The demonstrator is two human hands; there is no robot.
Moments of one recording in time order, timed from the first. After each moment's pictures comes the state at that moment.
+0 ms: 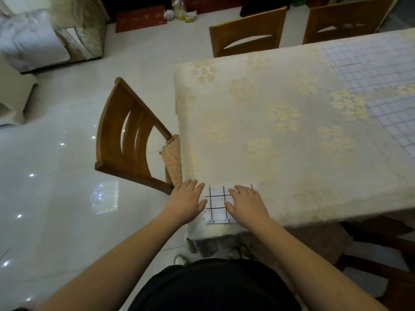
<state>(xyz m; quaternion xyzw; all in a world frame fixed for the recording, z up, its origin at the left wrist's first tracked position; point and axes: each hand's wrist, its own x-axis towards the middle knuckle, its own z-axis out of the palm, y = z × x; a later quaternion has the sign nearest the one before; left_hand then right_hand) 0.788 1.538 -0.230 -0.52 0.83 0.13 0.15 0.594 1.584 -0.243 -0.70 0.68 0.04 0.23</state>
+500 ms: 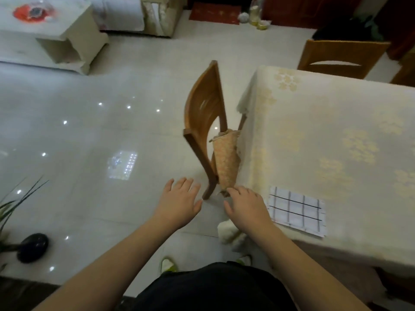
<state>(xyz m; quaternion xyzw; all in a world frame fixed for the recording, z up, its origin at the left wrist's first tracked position) 1.008 1.626 -0.193 -0.64 0.75 0.11 0.09 0.814 1.608 -0.181 -0.78 0.59 0.06 0.19</state>
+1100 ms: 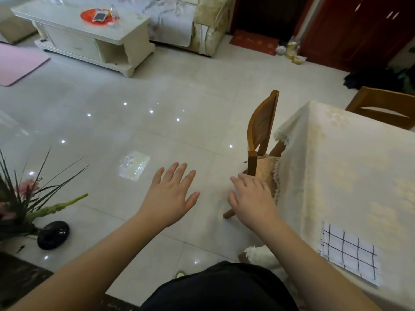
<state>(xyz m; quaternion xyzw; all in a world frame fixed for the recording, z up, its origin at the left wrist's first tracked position) 1.214 1.655 -0.149 -0.70 0.71 0.04 0.00 0.998 1.592 -0.128 -0.84 0.53 0.04 0.11</state>
